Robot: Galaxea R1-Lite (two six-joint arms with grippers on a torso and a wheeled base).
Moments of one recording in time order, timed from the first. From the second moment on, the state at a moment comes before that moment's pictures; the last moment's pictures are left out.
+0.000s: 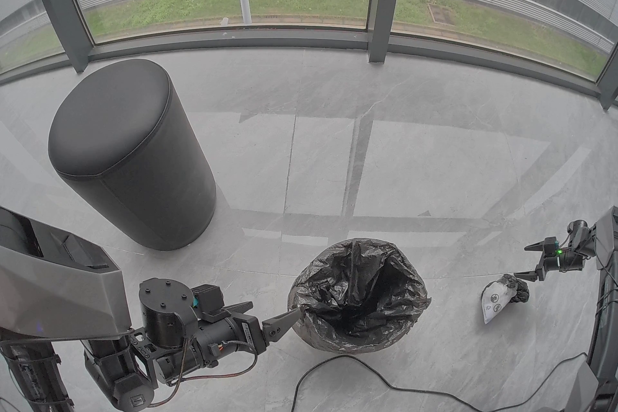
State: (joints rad) left arm -0.61 2.12 -0.21 -1.54 -0.11 -0.48; right arm -0.64 2.92 -2.00 0.25 0.89 -1.32
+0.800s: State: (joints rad) left arm -0.62 2.18 -0.31 -1.54 -0.02 -0.49; right arm -0.71 3.08 -2.00 0.24 0.90 -1.34
